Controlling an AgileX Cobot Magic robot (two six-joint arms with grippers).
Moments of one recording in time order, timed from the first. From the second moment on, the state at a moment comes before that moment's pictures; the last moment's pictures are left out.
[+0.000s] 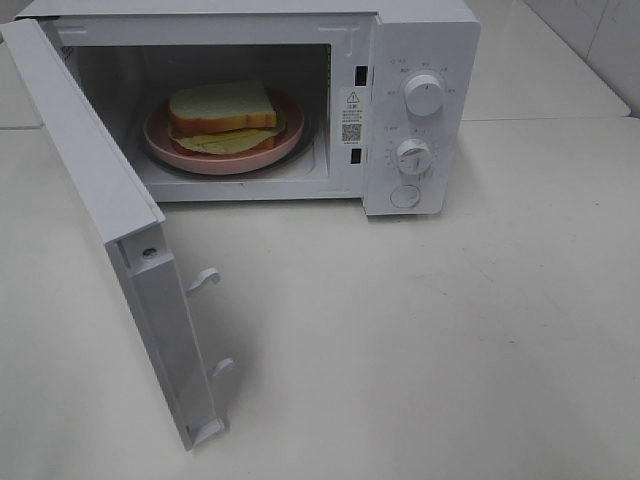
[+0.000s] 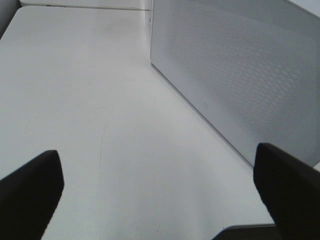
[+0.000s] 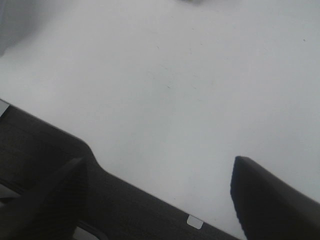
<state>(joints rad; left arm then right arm) -0.01 -0.01 -0.51 -0.10 1.07 -0.01 0.51 0.34 -0.70 -0.13 1.20 0.07</state>
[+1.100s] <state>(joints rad) -0.01 -0.01 -0.51 -0.10 1.07 -0.01 0.04 0.00 -0.50 -0.08 1.01 0.05</state>
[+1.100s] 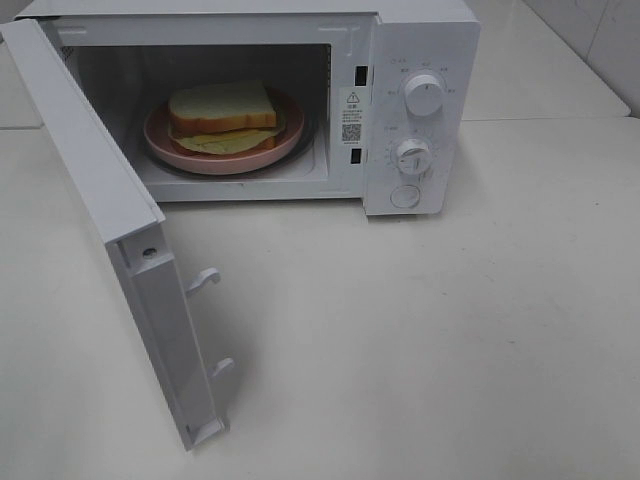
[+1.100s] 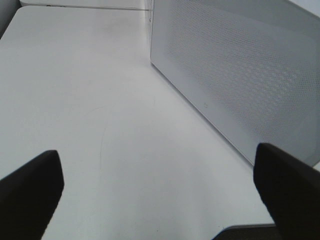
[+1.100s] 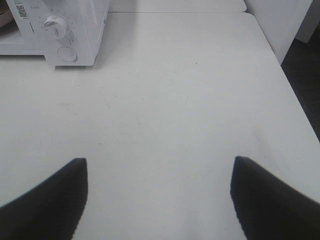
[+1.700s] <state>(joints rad) -0.01 -0.01 -0.51 -0.10 1.07 -0.01 0.04 0.00 -0.50 -0.08 1.01 0.05</state>
